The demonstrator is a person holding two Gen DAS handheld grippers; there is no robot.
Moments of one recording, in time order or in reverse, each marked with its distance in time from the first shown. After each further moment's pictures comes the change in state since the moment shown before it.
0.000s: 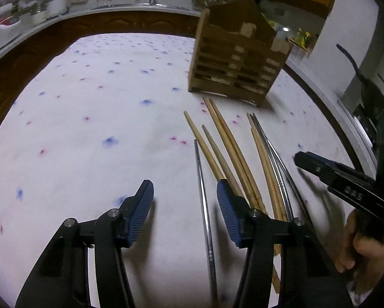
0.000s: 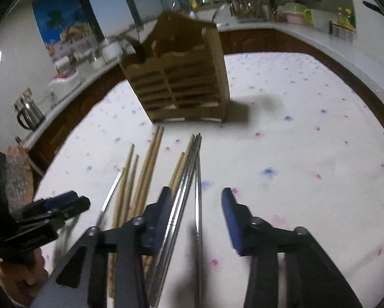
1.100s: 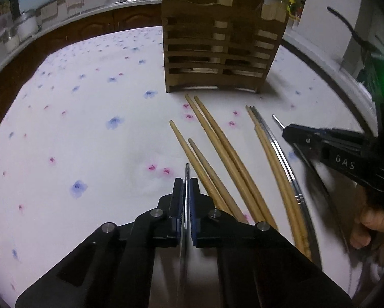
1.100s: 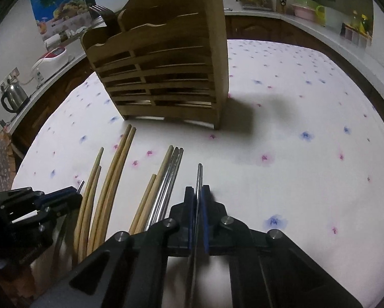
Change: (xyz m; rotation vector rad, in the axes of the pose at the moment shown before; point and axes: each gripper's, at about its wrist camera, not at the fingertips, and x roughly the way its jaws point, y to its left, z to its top) left arm 0.046 -0.018 0.036 0.170 0.059 0.018; right arm 0.056 -0.011 0.035 -0.058 0.088 -0.052
